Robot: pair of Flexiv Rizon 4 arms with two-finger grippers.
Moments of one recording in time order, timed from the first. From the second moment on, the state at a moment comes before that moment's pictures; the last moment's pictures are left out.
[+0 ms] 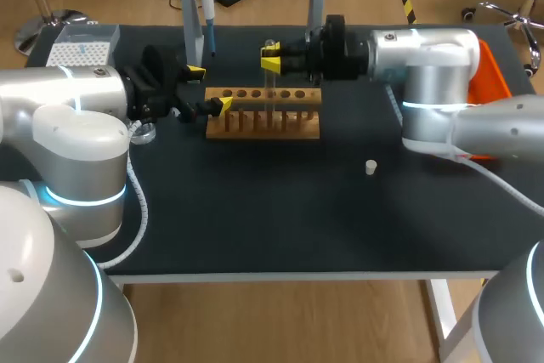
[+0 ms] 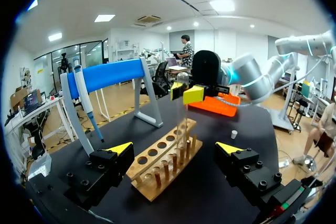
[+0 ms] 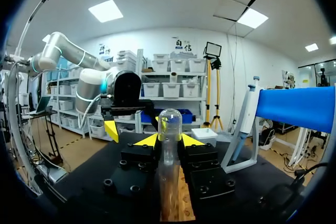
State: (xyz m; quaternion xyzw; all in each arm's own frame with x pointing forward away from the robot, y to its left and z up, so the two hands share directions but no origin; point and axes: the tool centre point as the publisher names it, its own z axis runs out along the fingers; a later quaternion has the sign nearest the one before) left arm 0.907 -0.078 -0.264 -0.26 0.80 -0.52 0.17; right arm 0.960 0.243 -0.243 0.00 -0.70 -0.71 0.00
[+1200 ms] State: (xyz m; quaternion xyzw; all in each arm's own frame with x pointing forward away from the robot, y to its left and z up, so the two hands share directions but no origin) left arm 0.907 -0.078 -0.264 -0.26 0.80 -0.52 0.17; right arm 0.946 0.239 -0.180 -0.01 -0.71 -0.71 -0.01
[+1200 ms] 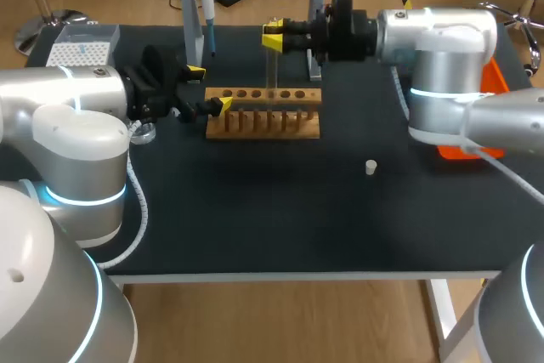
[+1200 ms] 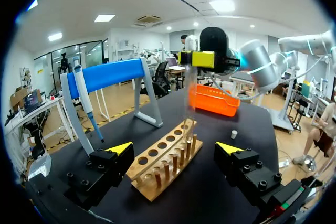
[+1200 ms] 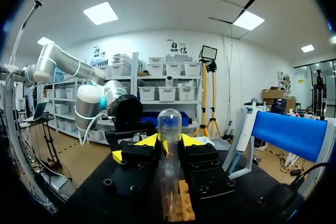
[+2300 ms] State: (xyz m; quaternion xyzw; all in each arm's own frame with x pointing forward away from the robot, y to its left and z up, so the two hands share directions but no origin) left arm 0.907 -0.078 -0.264 -0.26 0.80 -0.52 0.17; right arm 0.941 0.210 -0.158 -0.17 -0.72 -0.66 0.10
